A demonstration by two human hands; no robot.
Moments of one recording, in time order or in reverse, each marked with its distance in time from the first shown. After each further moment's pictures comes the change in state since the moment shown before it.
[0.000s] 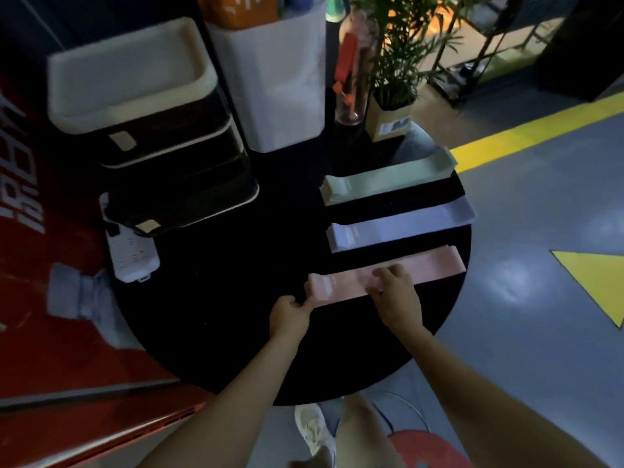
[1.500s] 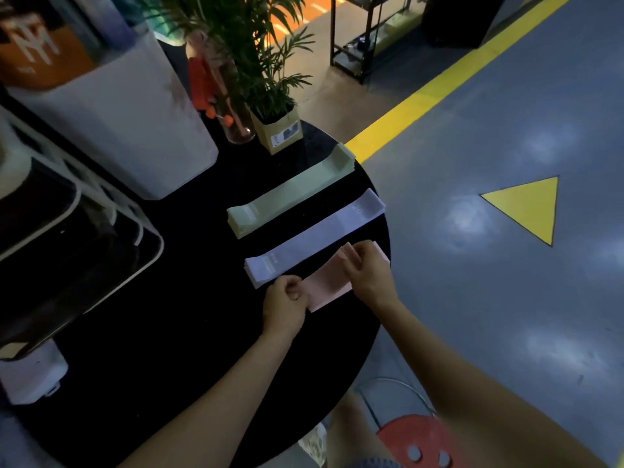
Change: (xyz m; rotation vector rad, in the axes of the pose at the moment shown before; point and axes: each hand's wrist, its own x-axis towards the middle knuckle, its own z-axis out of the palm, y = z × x) left_hand -0.013 0.105 0.087 0.284 -0.208 0.301; right_hand 0.032 0.042 -0.074 0.526 0.209 0.285
